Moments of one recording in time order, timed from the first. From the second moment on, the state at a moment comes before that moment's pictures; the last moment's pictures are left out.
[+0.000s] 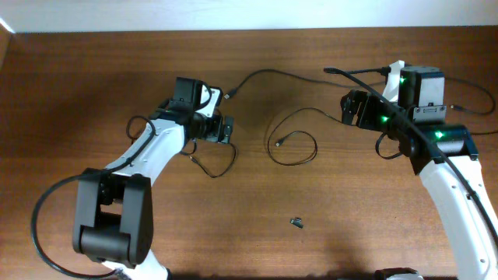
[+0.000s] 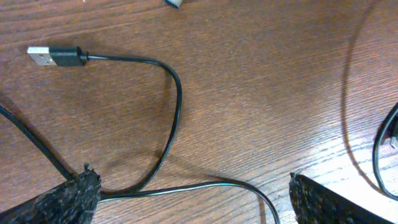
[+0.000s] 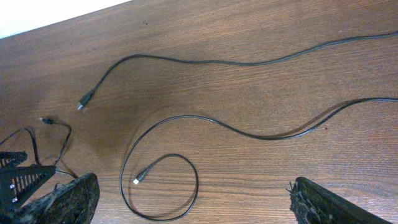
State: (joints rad) left arm -0.20 1.82 1.17 -0.43 0.16 0.02; right arm 0.07 1.35 1.21 -0.67 -0.14 0.28
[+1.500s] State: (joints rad) left arm 0.17 1.99 1.18 -0.25 -0.12 -0.13; right arm 0.52 1.64 1.21 -0.63 -0.24 0.20
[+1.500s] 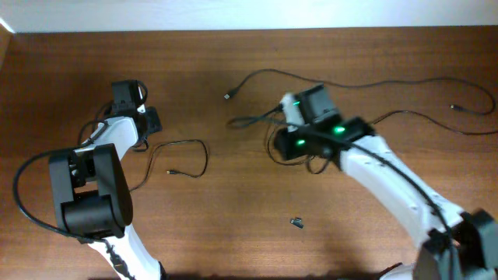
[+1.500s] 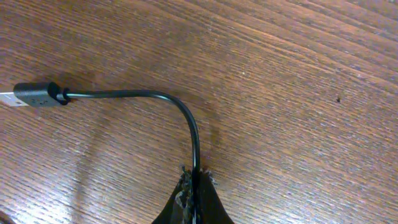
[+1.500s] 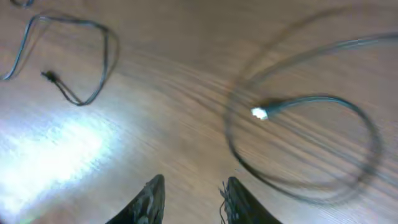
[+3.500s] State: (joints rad) left arm 0.23 1.99 1.18 -0.27 -0.13 -0.15; right arm 0.90 2.24 1.46 -0.11 0.06 0.14
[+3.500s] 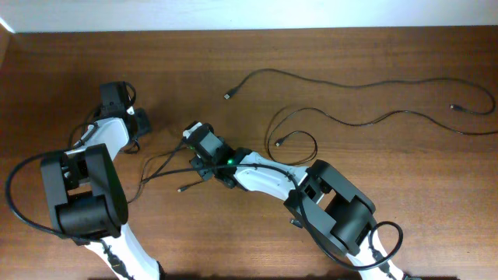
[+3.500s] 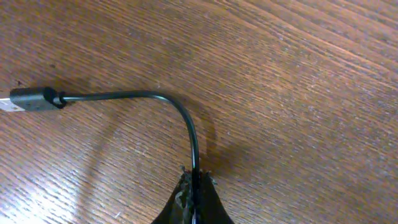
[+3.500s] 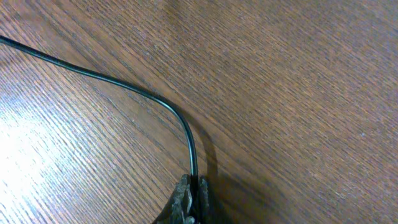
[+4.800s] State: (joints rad) left arm 0.15 1.41 1.18 -0.88 0.18 -0.63; right arm -0.36 1.55 1.47 -1.23 0.08 0.16
